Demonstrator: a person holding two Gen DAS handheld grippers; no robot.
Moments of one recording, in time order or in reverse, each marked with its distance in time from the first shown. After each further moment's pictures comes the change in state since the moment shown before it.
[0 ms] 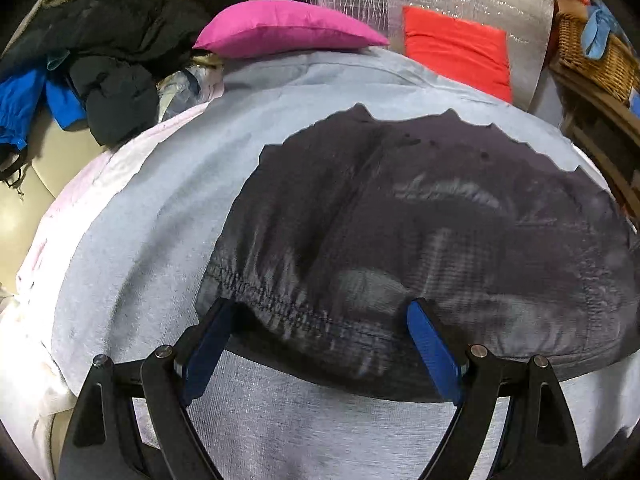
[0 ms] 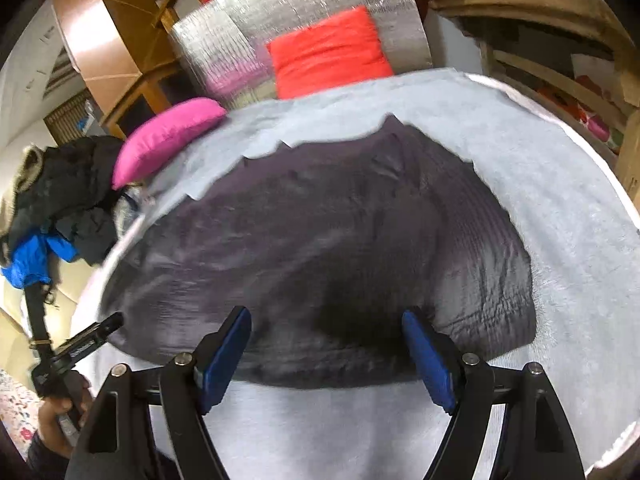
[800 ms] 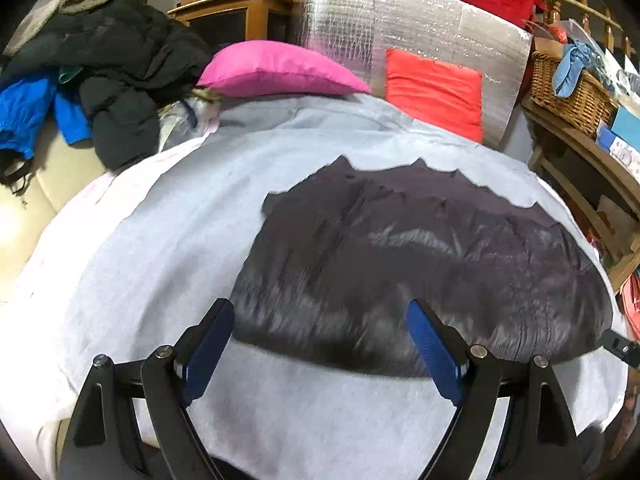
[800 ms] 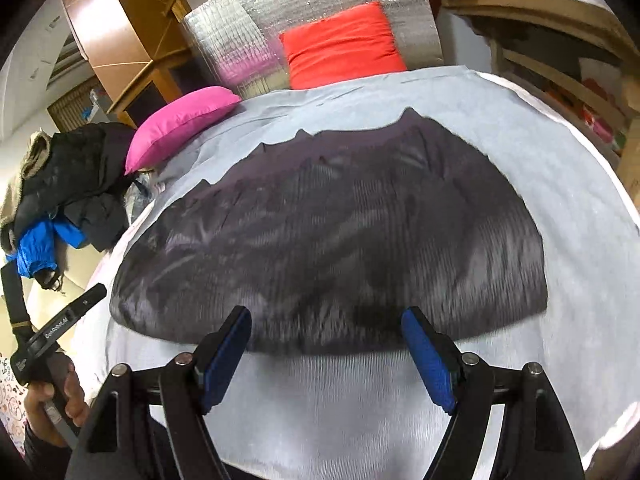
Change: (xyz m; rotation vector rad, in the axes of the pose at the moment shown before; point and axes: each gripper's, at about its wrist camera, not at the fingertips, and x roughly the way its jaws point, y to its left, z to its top) left arm -0.065 0.023 0.002 -0.030 -0.101 -0.104; right arm -0.041 0.031 -0.018 0.010 -0.008 0.046
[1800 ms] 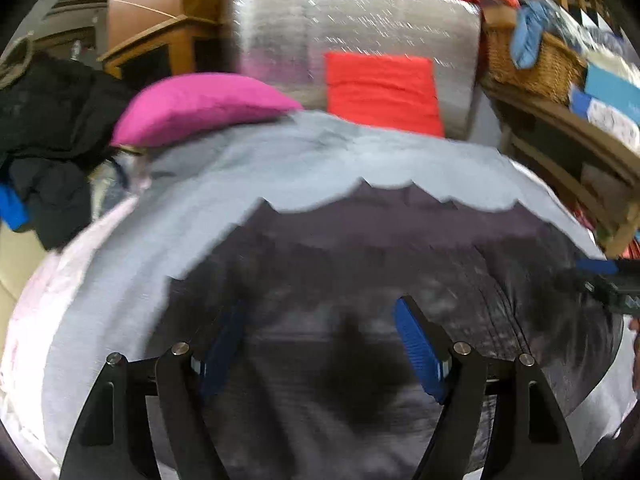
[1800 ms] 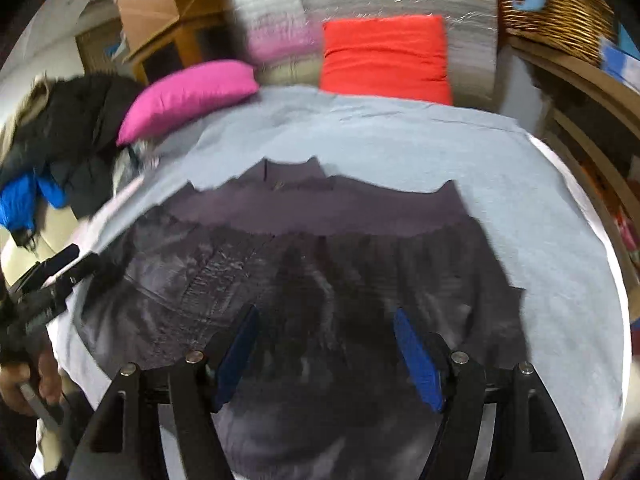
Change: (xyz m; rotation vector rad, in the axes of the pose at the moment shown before) left arm 0.065 -0.089 0.053 0.190 -0.043 -0.078; right arm 0.090 0.021 0.122 -0.281 0.090 -0.078
